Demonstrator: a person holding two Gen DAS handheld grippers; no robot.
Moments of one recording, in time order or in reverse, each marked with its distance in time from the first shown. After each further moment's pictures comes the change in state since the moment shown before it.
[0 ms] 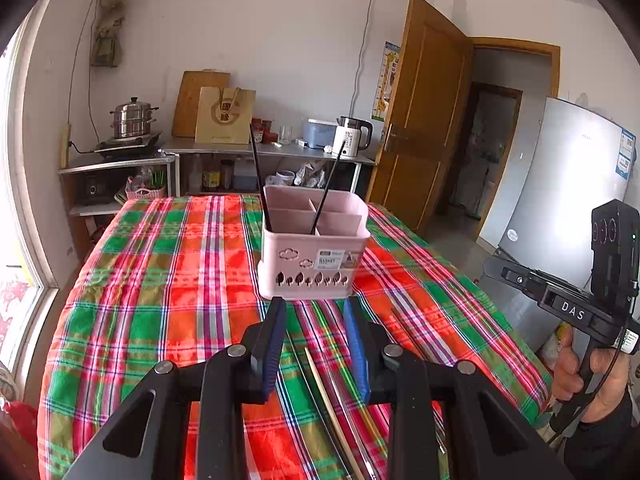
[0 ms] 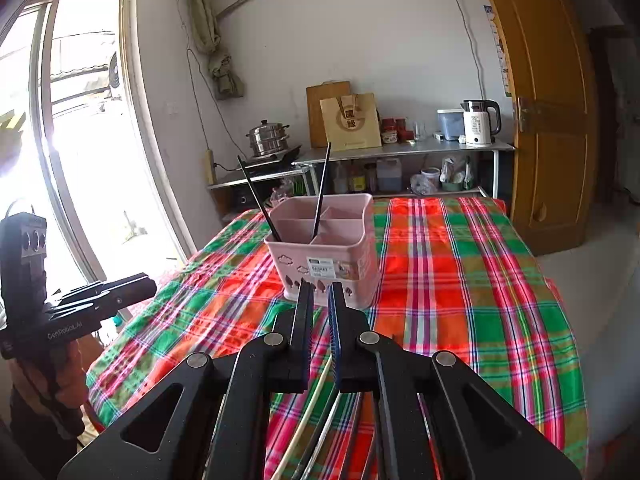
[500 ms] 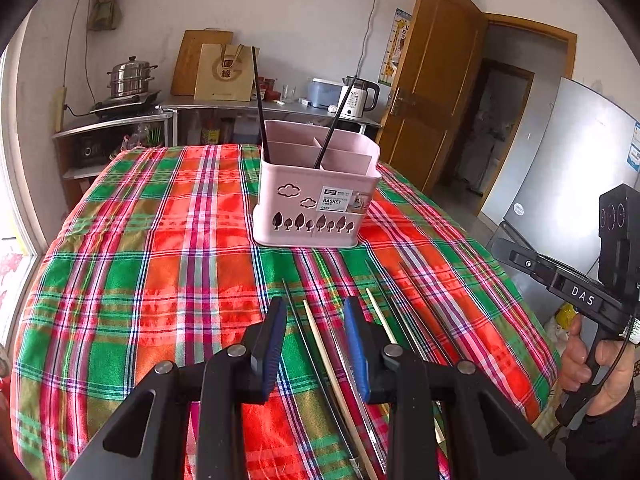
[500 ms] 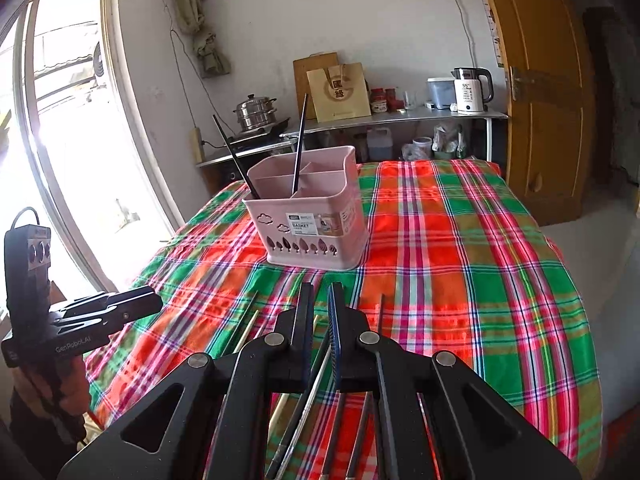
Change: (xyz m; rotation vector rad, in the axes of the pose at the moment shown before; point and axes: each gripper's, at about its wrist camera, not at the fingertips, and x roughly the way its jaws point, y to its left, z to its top) left arm 0.041 0.007 -0.032 -0.041 0.128 -0.004; right arm 0.023 -0.018 -0.025 0.031 0.086 -0.018
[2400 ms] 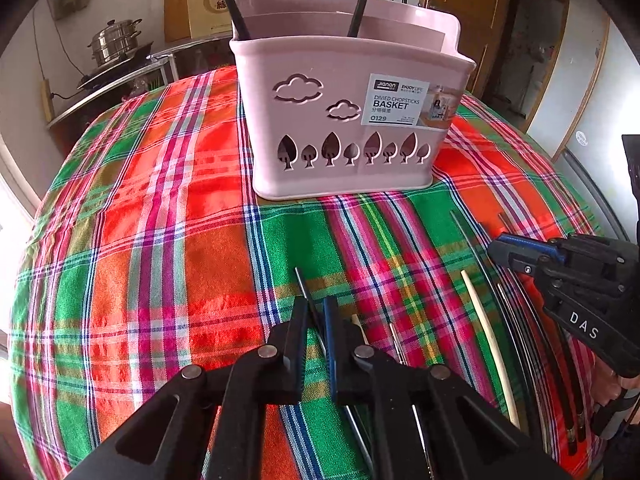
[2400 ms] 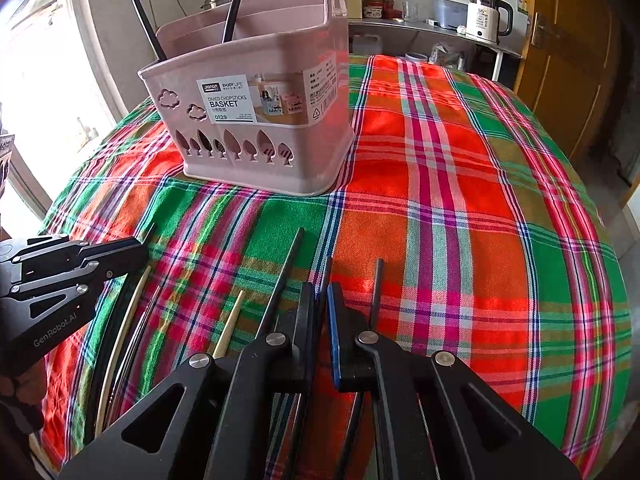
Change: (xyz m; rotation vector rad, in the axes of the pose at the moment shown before) left arm 0.147 0.005 0.014 0.086 0.303 0.178; right arm 0.147 -0.017 -0.013 -0.071 0.349 -0.135
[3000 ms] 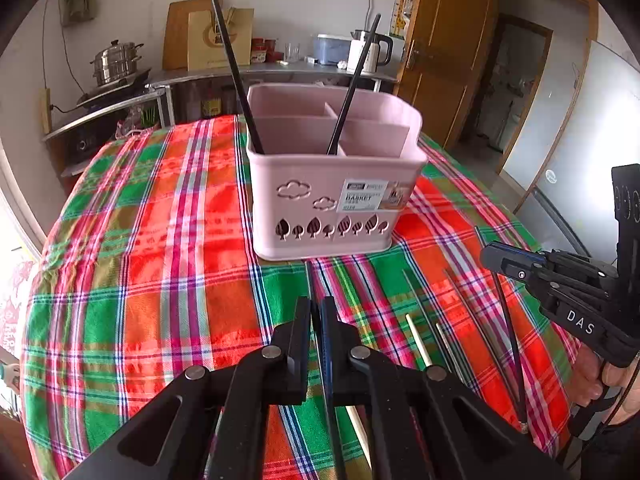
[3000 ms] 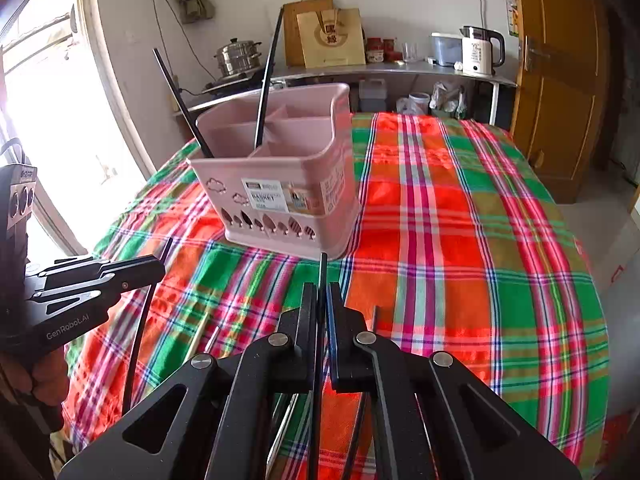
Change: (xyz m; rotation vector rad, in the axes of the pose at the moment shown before) left arm -0.073 0.009 0.021 -0.024 -0.151 -0.093; right arm -0.081 0.000 0.019 0.029 -0.193 0.069
